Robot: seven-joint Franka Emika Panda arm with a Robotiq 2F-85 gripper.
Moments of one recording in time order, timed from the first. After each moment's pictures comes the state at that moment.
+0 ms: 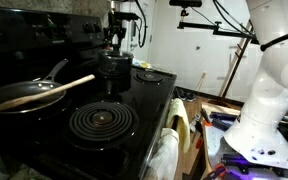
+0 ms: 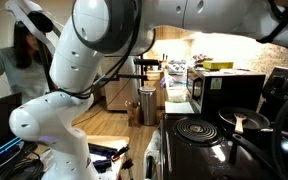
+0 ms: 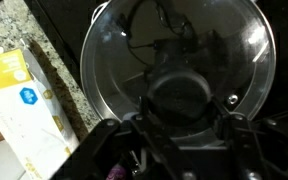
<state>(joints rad) -0.17 0.59 -0.15 -1.26 0.01 1.90 0.18</state>
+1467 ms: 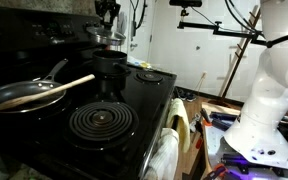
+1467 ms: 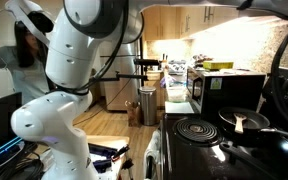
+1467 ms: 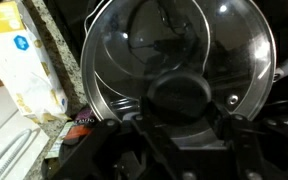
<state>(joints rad) -0.09 0.45 -0.14 -1.23 -0.02 1.89 0.15</state>
